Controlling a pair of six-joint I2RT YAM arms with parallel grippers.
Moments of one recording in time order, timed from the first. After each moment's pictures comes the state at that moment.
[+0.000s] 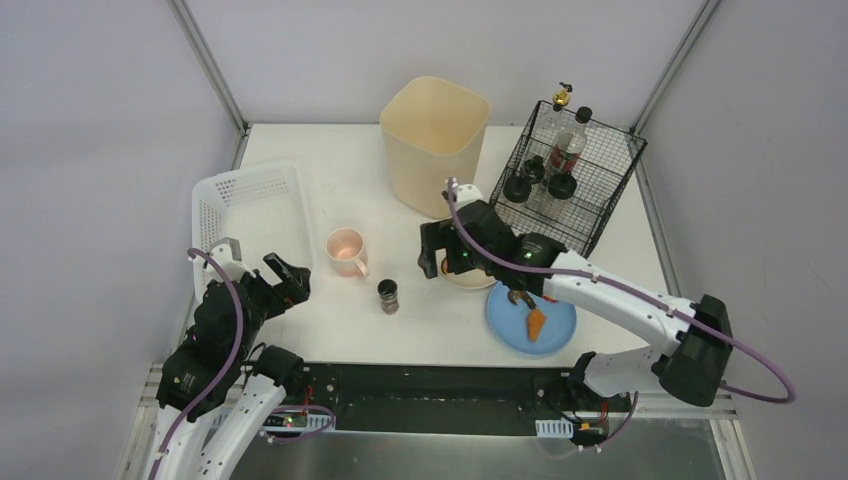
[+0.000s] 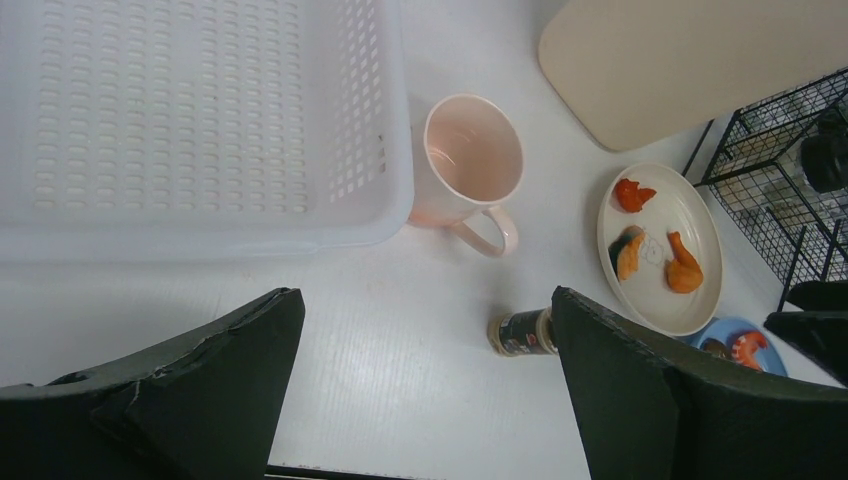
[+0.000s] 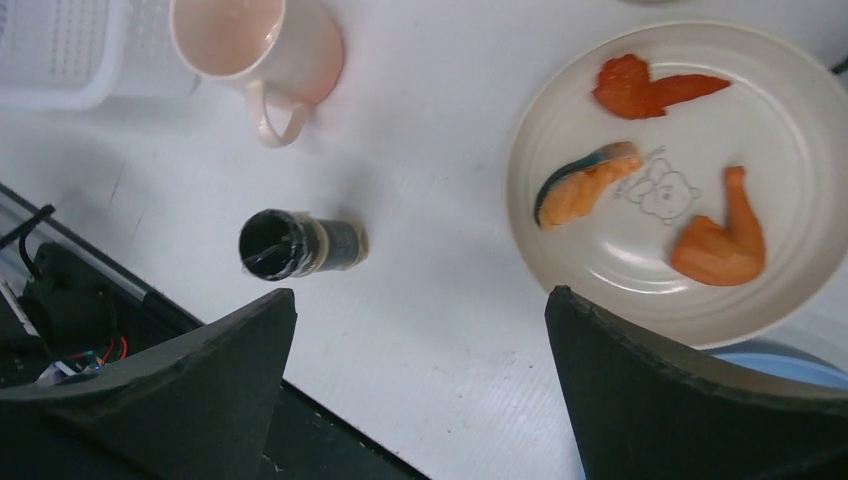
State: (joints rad) left arm -0.36 0.23 0.78 -0.95 -0.34 -0.62; right arm 0.96 1.28 1.11 -0.51 0.20 0.52
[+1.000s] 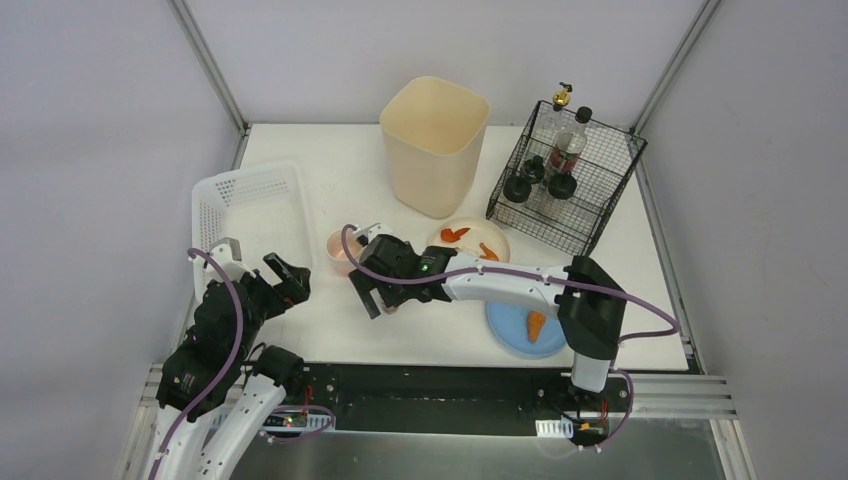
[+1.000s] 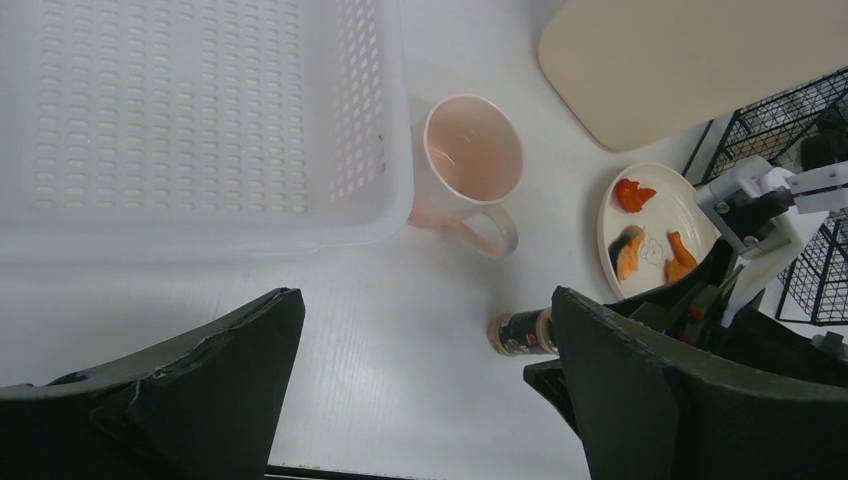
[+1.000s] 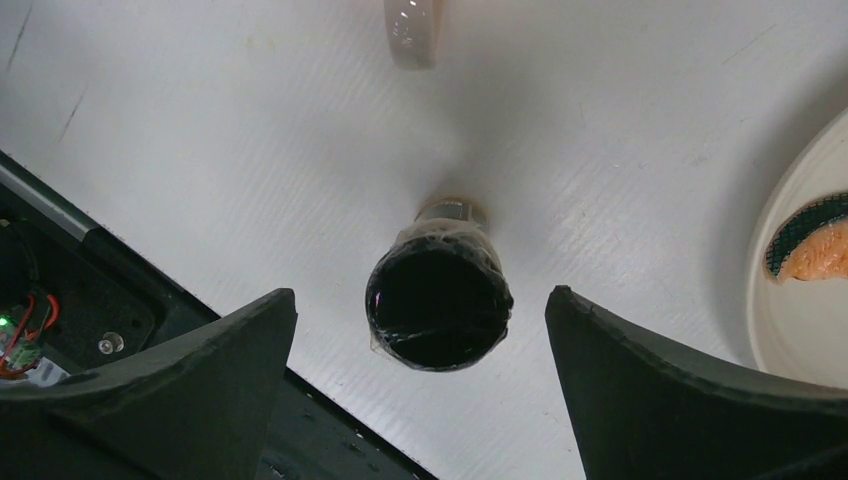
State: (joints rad) left arm -0.36 0.23 0.78 -0.95 -0.34 -0.62; right arm 1.21 1.82 1.42 -0.56 0.20 0.50
